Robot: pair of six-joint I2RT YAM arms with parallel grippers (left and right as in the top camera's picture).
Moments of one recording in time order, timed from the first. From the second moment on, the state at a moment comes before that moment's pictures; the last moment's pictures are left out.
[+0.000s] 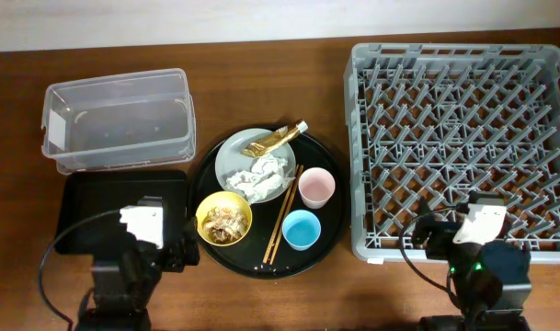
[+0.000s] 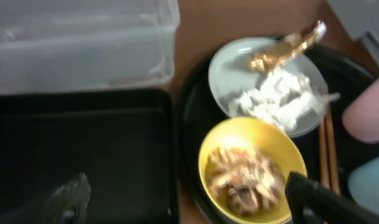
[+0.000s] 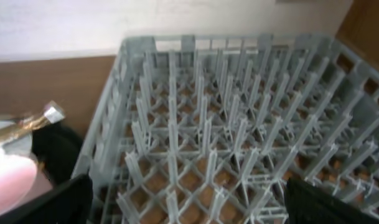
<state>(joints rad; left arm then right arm) -0.03 0.53 0.54 -0.63 0.09 0.00 -0.01 0.34 0.54 -0.61 0.08 0.05</state>
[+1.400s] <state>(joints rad) -0.37 1.95 1.01 0.11 0.04 0.13 -0.01 0.60 0.88 -0.97 -0.07 0.05</state>
